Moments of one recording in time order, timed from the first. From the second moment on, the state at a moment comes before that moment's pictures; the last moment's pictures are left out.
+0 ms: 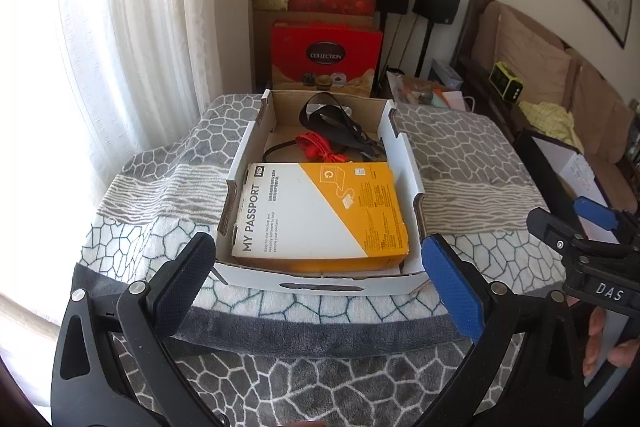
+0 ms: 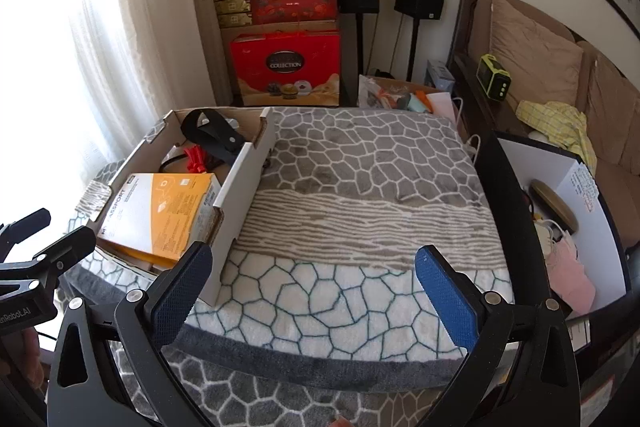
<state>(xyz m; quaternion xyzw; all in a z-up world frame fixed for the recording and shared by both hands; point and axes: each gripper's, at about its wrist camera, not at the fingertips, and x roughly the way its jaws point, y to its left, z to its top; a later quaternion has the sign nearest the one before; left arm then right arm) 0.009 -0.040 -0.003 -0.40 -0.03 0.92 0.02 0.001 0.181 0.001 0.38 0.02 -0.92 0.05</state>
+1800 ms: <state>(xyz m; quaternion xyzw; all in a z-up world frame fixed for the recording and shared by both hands) 0.043 -0.019 -0.005 -0.37 -0.02 0.93 0.01 0.049 0.198 -0.008 0.35 0.00 -0.94 0.02</state>
